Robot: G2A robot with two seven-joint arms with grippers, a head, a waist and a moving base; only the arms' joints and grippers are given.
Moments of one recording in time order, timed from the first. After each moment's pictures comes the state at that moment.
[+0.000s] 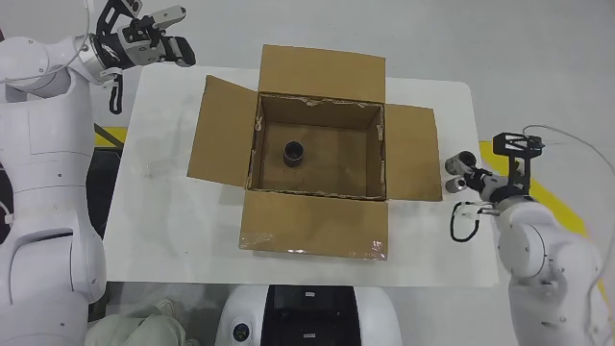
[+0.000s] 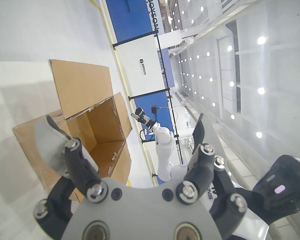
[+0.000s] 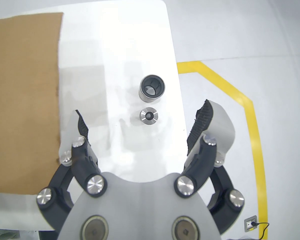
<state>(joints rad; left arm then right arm) 0.64 -1.01 -1.56 -1.06 -0.34 -0.09 -1.38 -1.64 -1.25 1.65 -2.18 -1.28 0.18 0.90</state>
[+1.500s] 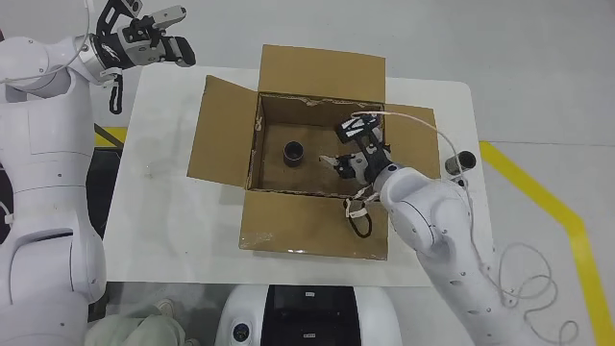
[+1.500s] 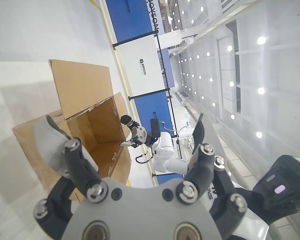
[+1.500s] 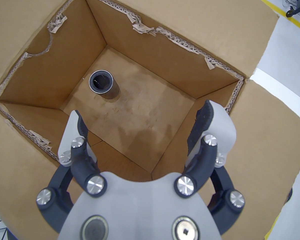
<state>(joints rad) 0.64 -1.01 -1.56 -1.06 -0.34 -0.09 -1.38 -1.23 -1.31 1.04 -1.97 -1.25 0.04 0.91</state>
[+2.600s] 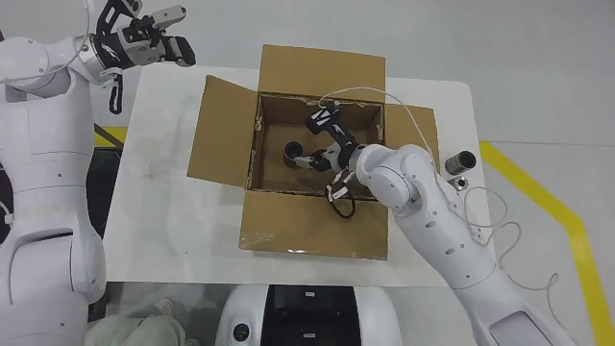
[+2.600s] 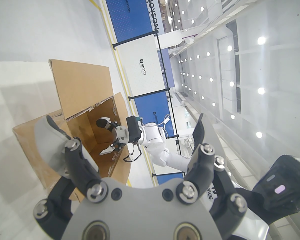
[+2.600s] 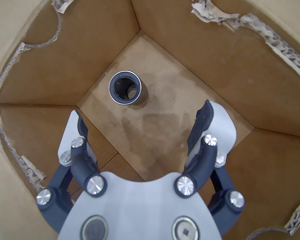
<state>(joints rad) 0.64 -1.01 -1.56 -1.06 -0.34 -0.09 -1.38 -0.98 -1.37 0.93 -1.58 -0.99 -0.11 0.86</state>
